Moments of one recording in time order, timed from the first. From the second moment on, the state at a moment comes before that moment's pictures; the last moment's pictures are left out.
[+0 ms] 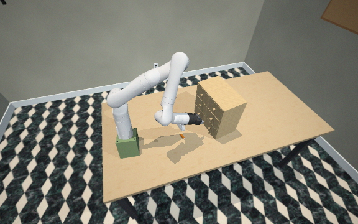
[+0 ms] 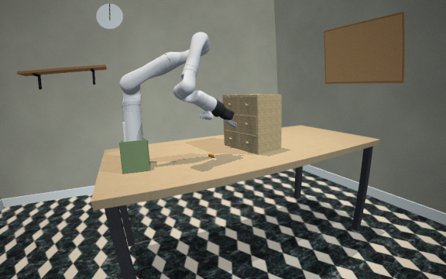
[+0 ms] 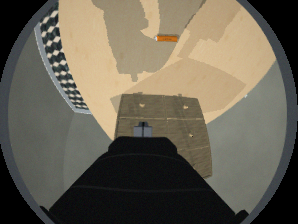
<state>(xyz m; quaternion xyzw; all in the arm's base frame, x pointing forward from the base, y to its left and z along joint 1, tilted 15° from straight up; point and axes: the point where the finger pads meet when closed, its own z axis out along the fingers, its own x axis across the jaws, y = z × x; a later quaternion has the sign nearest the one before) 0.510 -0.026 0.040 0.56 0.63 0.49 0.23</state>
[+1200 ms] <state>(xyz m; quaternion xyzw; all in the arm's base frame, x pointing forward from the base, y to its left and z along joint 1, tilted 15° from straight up) 0.466 -0.045 0.052 0.56 0.63 0.48 0.23</state>
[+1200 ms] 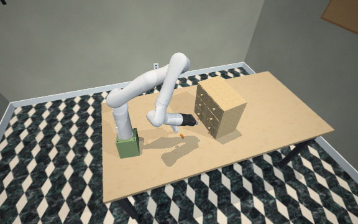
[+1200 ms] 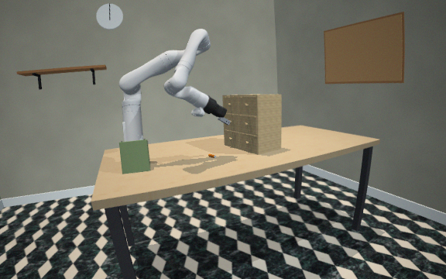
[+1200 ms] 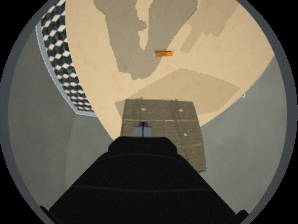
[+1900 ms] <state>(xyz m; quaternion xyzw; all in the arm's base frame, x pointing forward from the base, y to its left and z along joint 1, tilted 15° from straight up) 0.460 -0.049 0.053 0.57 0.65 0.46 0.21</state>
